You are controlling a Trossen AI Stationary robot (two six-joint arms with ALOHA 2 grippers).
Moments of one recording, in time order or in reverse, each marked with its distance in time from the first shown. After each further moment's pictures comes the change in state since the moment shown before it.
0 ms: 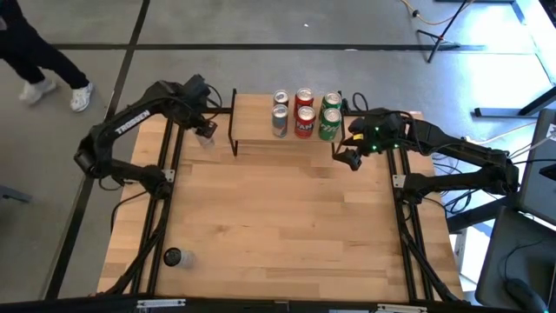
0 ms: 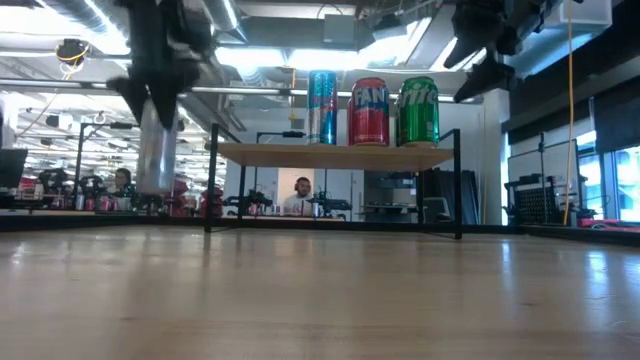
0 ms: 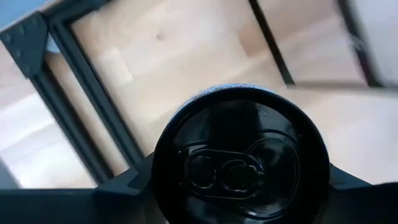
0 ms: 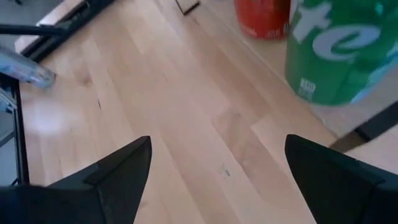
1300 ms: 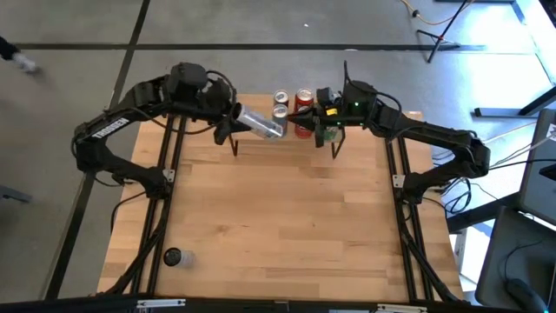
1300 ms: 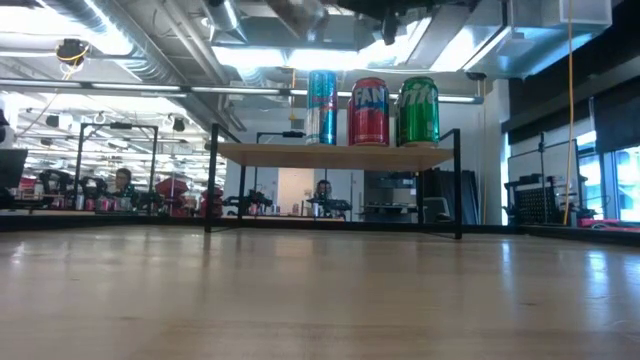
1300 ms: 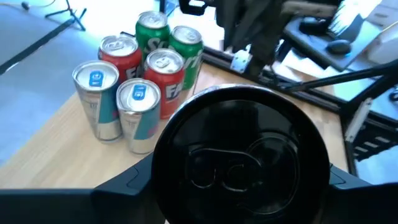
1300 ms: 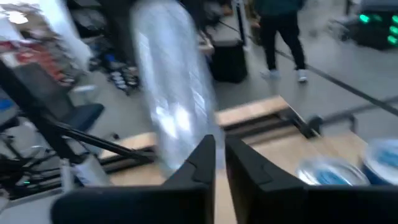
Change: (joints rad) left arm -0.453 0.002 0.433 0.384 0.243 0.130; right arm 0.001 0.374 0.260 0.747 -0.194 -0.141
